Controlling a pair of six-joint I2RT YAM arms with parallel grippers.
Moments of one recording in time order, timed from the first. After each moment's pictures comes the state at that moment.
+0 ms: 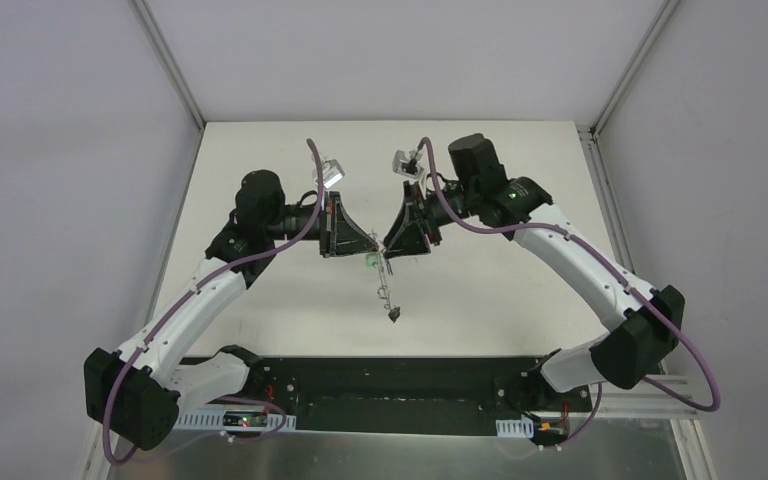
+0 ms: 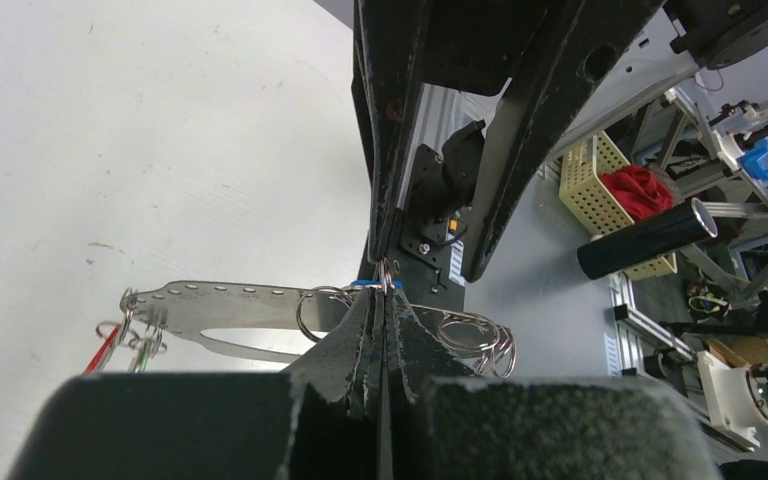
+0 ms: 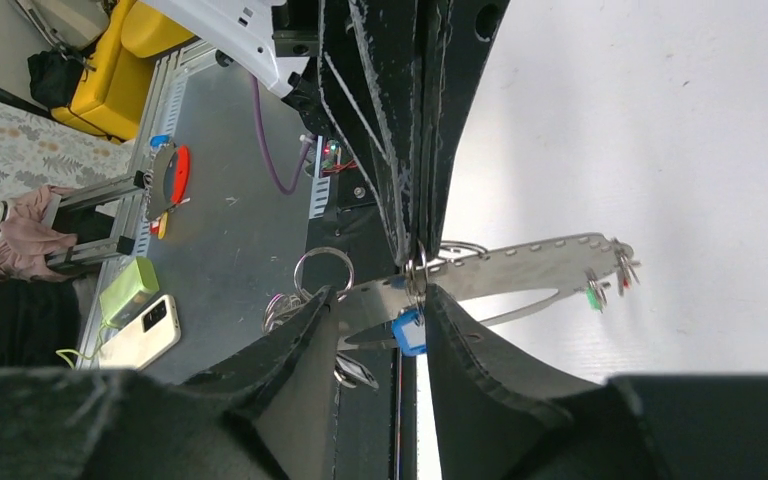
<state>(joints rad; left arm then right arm) -0.43 1.06 0.89 -0.03 1.00 -0.46 0.67 1.46 1.42 -0.61 -1.04 -0.09</state>
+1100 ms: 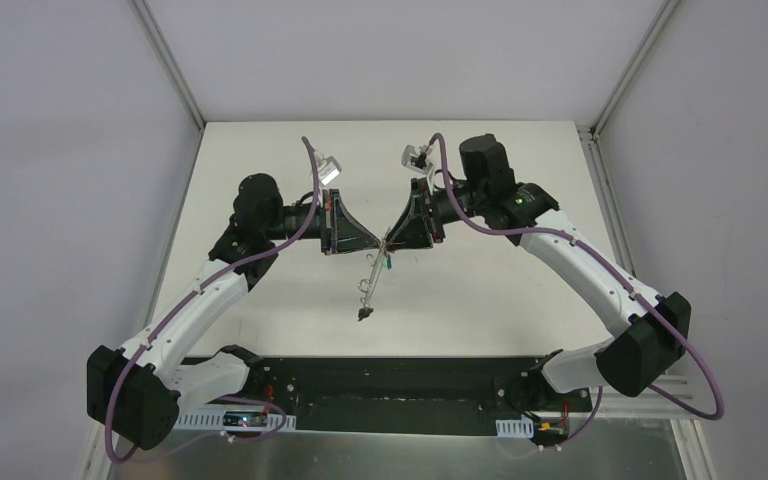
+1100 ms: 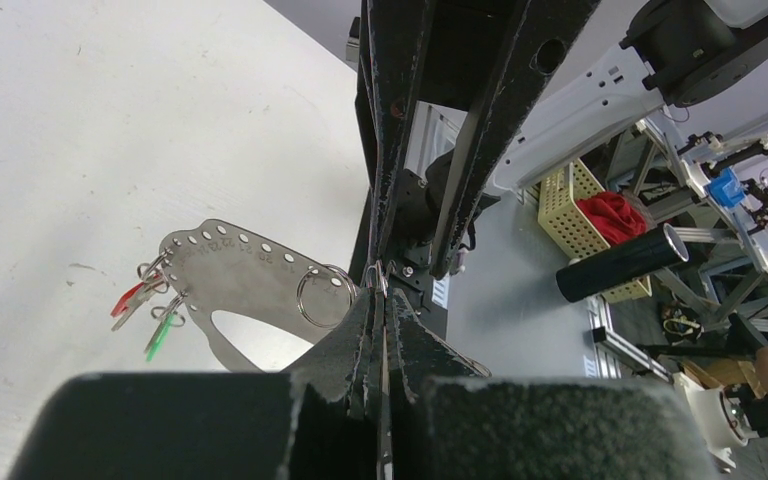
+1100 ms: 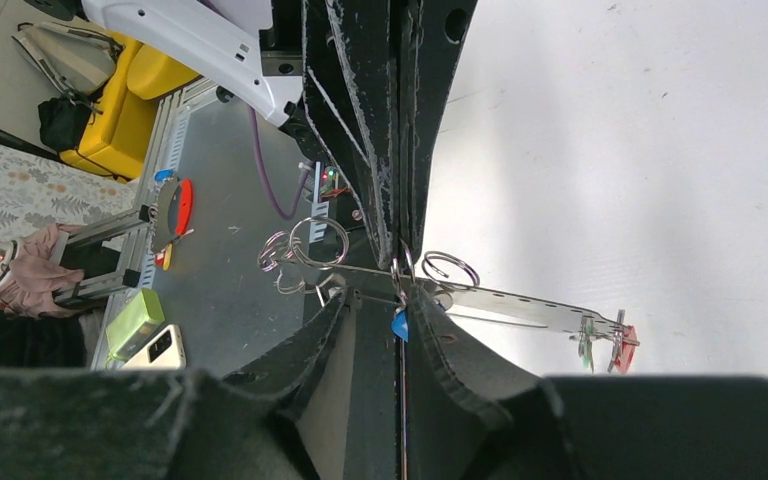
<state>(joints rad) -0.43 1.06 0.85 0.15 1.00 -0.61 0.64 1.40 1.34 -0.47 -1.05 0.03</state>
